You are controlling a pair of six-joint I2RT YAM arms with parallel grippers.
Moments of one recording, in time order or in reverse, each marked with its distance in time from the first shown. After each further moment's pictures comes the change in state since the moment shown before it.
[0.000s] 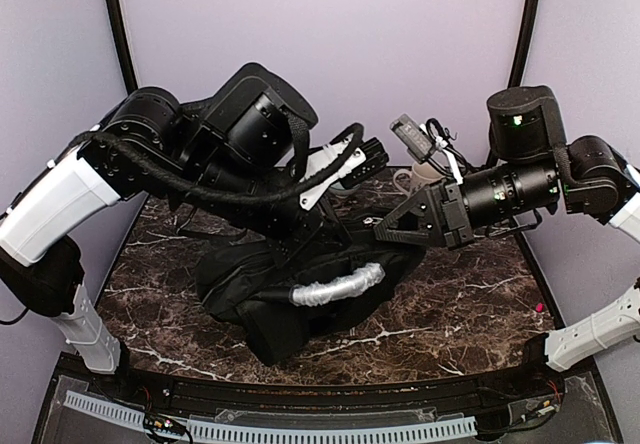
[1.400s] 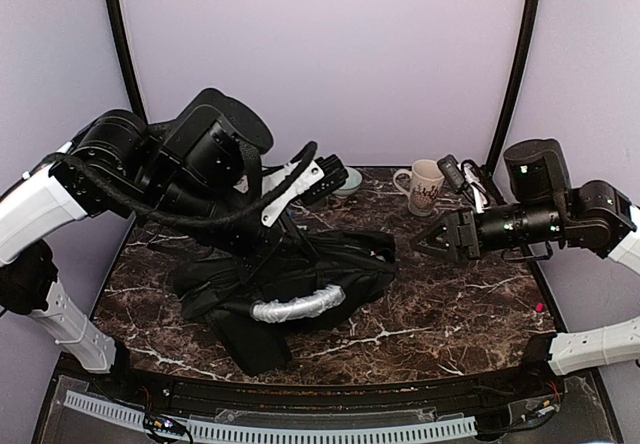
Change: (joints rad) left arm 0.001 -0.183 -0.270 0.066 0.006 -0.078; right arm -0.224 -0.223 -0.362 0.017 0.136 0.046
